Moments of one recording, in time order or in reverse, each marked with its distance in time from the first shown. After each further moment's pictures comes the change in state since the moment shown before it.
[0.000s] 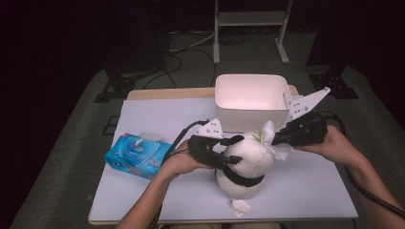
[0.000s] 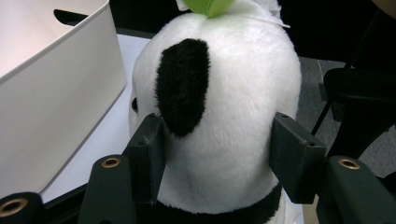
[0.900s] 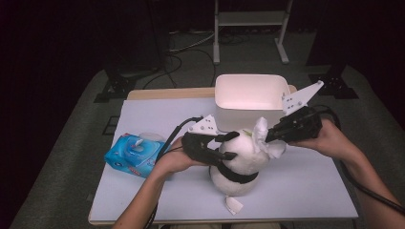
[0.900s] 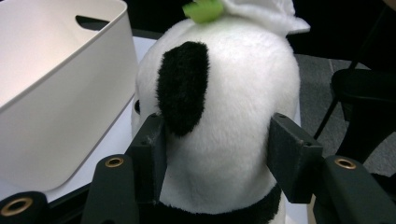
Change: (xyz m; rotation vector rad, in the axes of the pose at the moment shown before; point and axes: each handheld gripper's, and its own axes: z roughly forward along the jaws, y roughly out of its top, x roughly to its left) left arm -0.003 0.010 -0.015 0.019 0.036 0.027; right arm 0.008 0.034 0.003 0.004 0.017 -0.073
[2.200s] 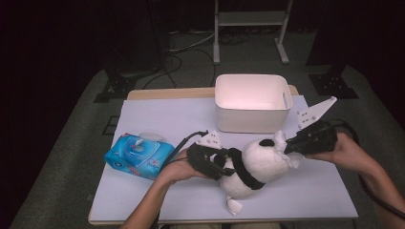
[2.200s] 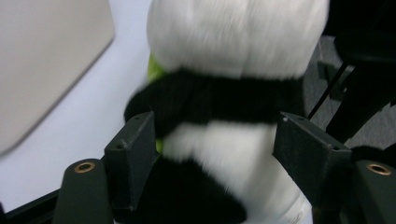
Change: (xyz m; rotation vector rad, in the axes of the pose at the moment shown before) left arm 0.003 -0.050 0.035 0.088 -0.069 -0.063; right arm -0.001 -0.064 -0.009 0.077 -0.016 0.106
